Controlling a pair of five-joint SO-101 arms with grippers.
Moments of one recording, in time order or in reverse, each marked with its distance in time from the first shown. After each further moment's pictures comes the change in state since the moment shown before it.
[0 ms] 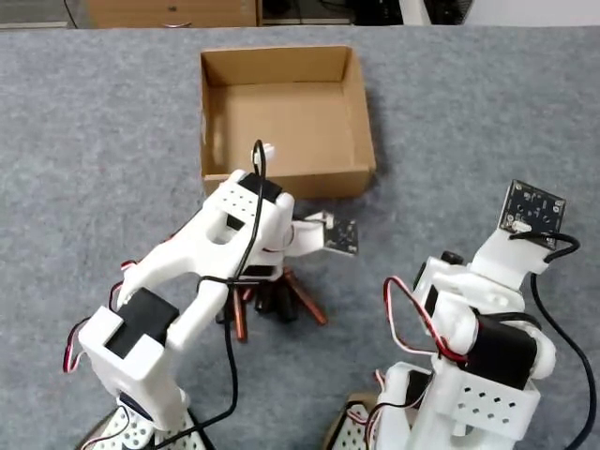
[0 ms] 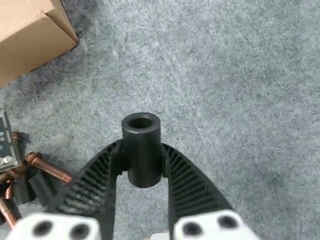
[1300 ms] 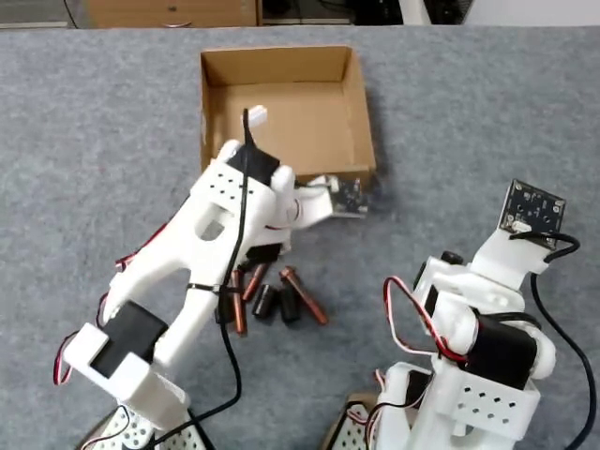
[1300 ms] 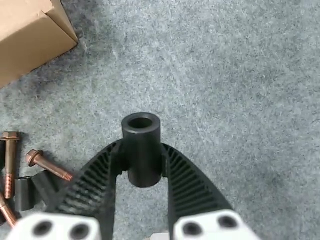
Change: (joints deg) left arm 0.2 -6.8 -16.3 17.9 11.7; right arm 0.0 0.0 0.0 -0.2 0.0
